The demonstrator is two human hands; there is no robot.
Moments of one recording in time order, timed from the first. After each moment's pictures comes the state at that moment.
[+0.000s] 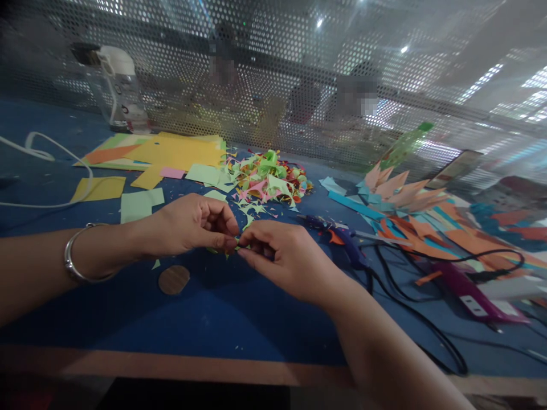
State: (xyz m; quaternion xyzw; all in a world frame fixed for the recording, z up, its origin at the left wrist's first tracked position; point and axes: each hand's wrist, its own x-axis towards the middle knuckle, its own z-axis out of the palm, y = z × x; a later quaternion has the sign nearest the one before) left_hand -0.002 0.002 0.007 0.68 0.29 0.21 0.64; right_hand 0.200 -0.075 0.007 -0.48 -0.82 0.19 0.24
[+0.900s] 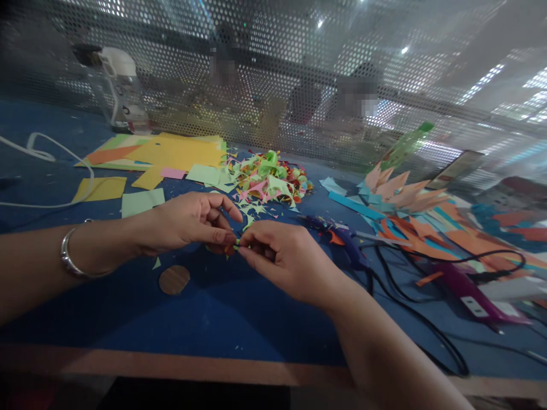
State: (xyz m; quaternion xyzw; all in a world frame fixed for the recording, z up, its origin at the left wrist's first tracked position) left_hand -0.004 0.002 0.013 0.63 0.30 0.18 0.69; right_hand 0.198 -0.076 0.011 -0.48 -0.82 0.18 0.24
